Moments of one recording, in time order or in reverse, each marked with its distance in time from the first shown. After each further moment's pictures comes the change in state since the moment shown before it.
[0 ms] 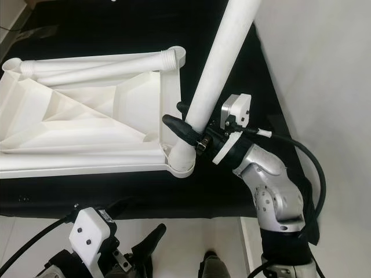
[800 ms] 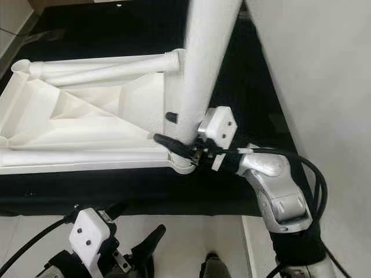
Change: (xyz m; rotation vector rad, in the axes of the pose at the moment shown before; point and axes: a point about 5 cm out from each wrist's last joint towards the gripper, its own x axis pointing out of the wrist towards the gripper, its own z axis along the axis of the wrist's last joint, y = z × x) left arm 0.000 -0.001 -0.001 -0.001 0.001 -0.010; right arm 0.011 0.009 0.005 -0.322 0.180 0.211
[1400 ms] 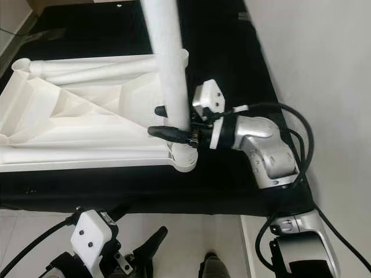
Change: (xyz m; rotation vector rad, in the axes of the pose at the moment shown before) left arm -0.001 -0.002 -0.001 -0.009 0.008 0.007; right arm 0.014 -0.035 -0.001 0.190 -0.060 0.227
